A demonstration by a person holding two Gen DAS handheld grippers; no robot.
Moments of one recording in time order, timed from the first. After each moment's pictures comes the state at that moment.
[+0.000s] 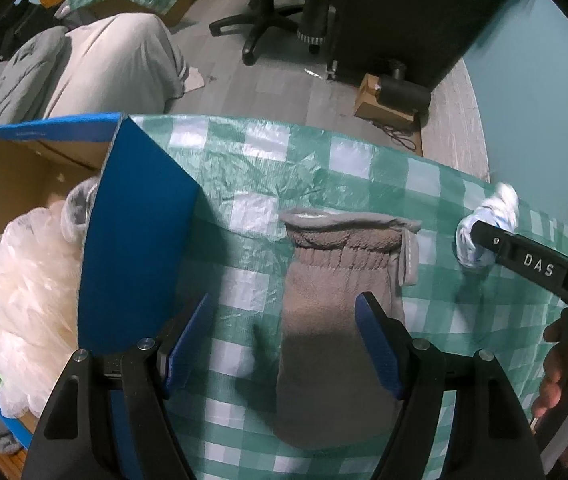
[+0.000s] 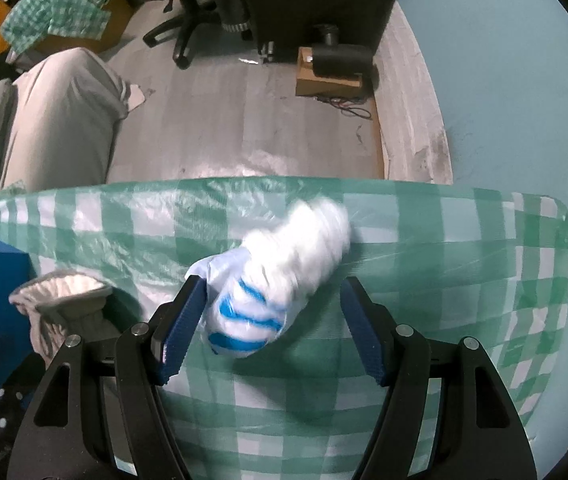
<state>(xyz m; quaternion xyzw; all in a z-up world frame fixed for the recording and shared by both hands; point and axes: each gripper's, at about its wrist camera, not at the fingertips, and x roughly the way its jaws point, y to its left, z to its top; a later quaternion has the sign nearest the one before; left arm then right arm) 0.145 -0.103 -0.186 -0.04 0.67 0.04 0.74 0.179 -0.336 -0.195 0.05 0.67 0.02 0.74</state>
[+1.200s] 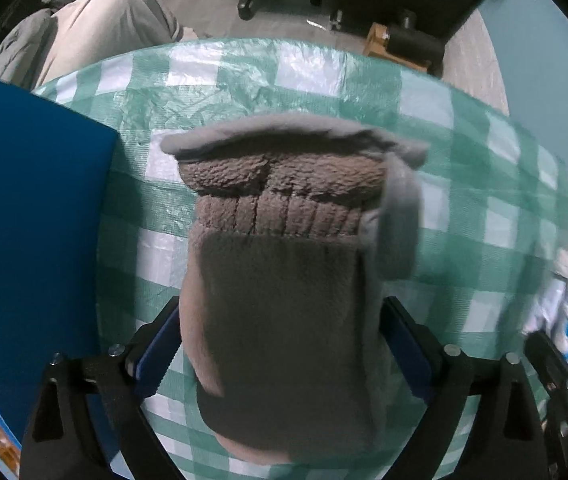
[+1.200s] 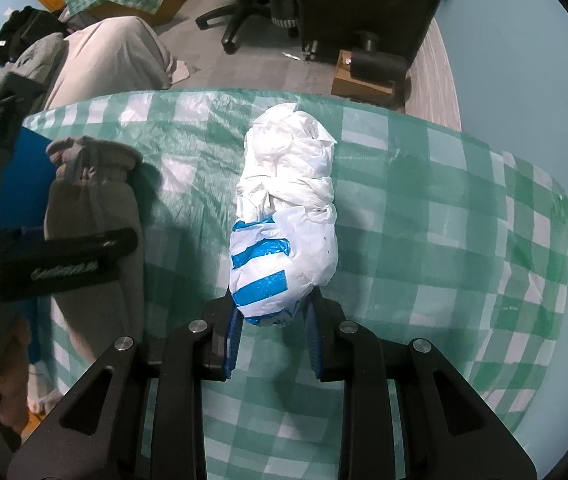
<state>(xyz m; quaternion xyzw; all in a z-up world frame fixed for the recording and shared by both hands) 0.153 -0.158 -0.257 -0.01 0.73 0.06 0.68 0.087 -0.343 -0.168 0.01 0.66 0.10 0.74</state>
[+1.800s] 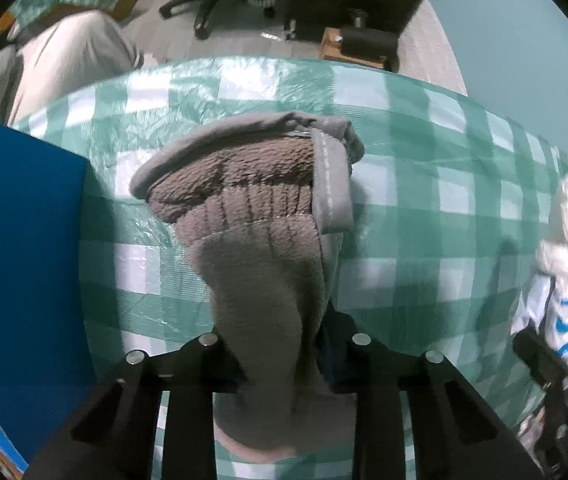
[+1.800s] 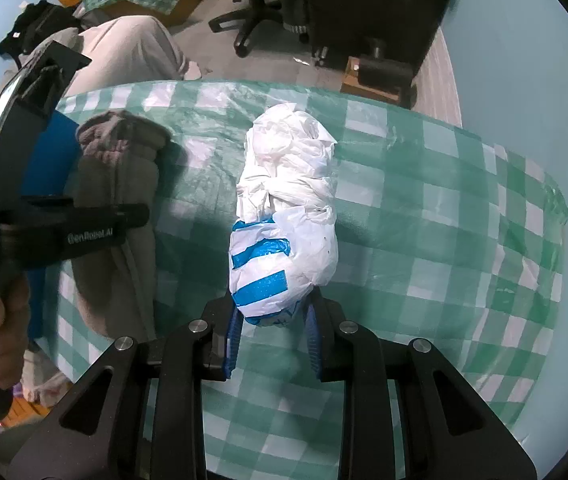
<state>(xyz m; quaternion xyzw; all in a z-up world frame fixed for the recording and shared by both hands) 0.141 -0.172 -0.240 0.02 0.70 -0.02 0.71 0.064 -0.339 -0.158 0.00 0.65 0.12 0.75</state>
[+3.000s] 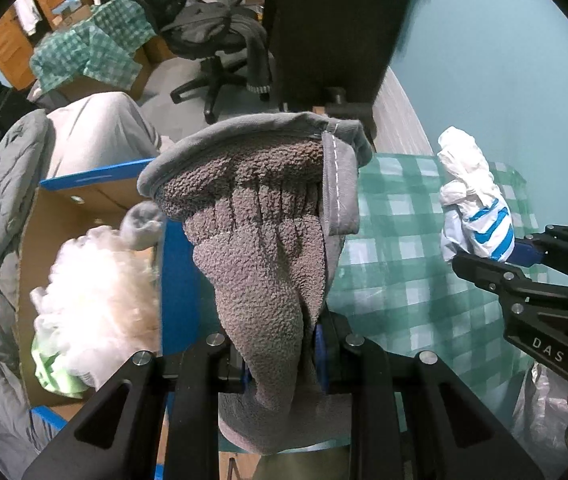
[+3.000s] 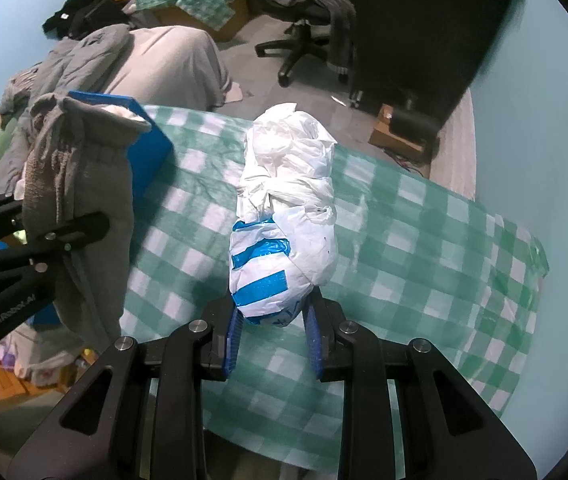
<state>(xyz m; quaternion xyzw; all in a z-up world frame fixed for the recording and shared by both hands) 0.057 -0.102 -0.089 0.04 0.59 -0.05 0.80 0.046 -0.286 -0.079 -0.04 0.60 0.18 0.78</state>
